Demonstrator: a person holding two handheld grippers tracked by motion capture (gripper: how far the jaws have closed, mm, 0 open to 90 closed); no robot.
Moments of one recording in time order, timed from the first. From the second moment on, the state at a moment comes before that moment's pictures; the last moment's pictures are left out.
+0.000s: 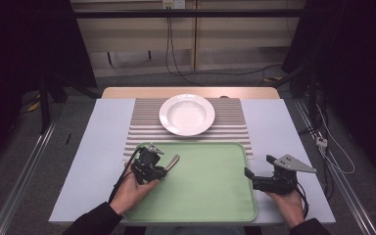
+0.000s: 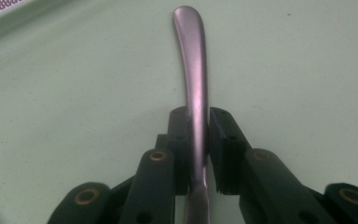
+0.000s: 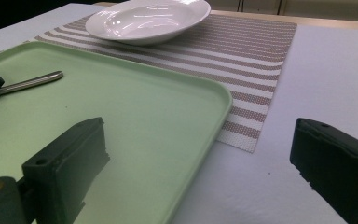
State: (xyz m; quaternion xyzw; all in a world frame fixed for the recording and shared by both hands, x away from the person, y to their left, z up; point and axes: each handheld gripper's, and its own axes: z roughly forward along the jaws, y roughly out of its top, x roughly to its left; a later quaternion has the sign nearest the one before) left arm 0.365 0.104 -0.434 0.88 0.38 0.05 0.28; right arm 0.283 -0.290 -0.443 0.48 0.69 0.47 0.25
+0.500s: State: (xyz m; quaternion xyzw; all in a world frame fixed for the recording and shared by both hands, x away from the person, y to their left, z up) left arm 0.377 0.120 -0.435 0.86 0.40 0.08 0.32; right arm 0.287 -0.290 -0.444 0.48 0.69 0.47 0.25
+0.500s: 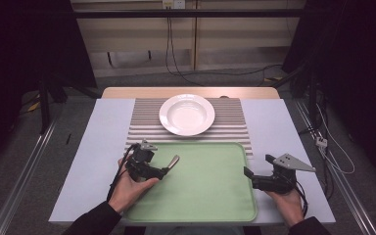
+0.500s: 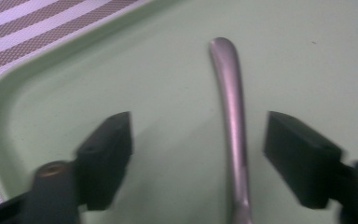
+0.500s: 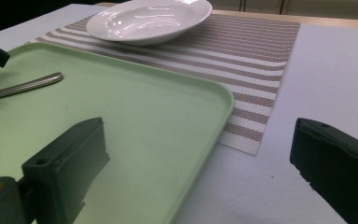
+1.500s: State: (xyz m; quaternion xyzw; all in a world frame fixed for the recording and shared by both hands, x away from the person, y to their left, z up) left arm 0.352 0.094 -0.430 0.89 0.27 0.05 0.36; right arm 0.286 -0.288 -0.443 0.48 0.69 0.47 0.25
